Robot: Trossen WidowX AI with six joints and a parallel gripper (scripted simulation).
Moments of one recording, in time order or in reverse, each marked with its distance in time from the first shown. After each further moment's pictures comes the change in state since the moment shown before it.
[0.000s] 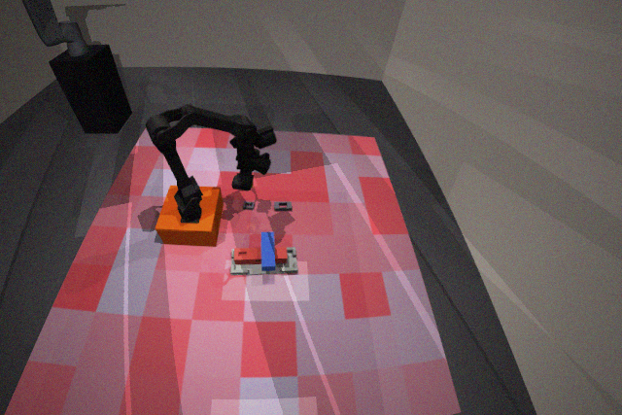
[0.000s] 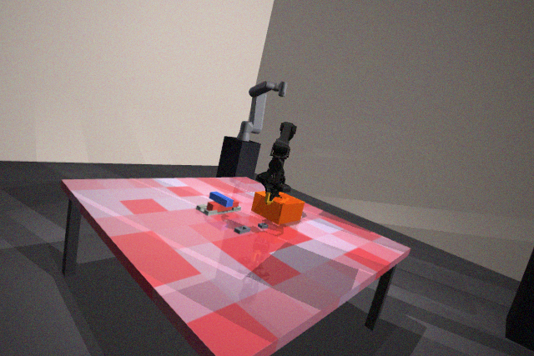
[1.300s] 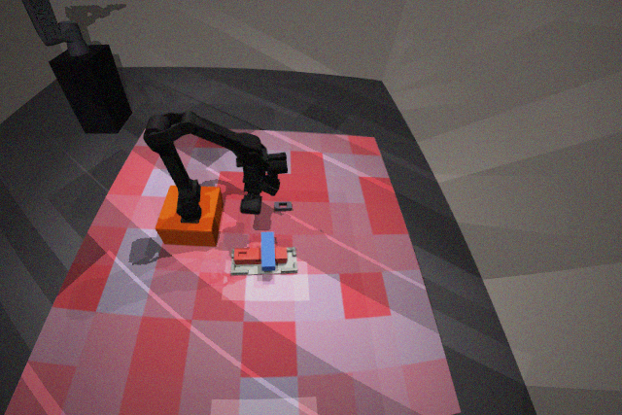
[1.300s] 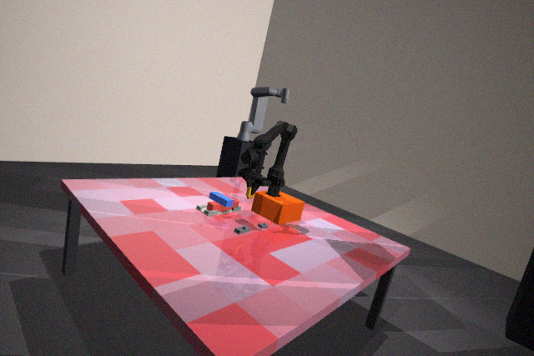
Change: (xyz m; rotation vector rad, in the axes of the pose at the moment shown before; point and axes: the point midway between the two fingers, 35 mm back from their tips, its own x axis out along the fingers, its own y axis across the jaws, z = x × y) arm 0.002 -0.090 0.044 -0.053 -0.015 -0.002
